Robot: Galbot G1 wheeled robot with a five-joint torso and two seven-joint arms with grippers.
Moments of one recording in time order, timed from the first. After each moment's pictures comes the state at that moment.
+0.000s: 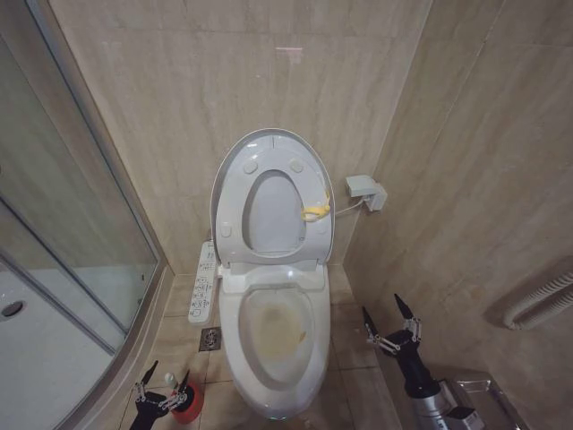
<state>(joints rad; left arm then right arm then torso) 1.38 -1.25 -0.60 -1.09 -0.32 -0.76 0.43 -1.55 1.33 0.68 1.72 0.65 0.73 -0.61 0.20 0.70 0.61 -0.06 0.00</state>
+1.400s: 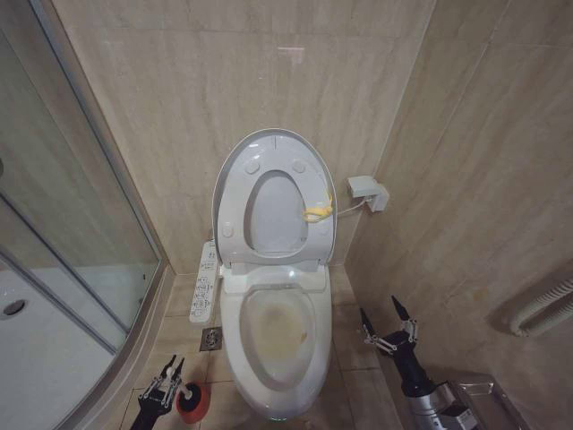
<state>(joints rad) 1.45 -1.23 -0.61 -1.27 -0.38 -0.77 0.47 -1.53 1.34 0.67 1.67 0.64 0.74 -0.62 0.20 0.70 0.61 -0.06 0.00</state>
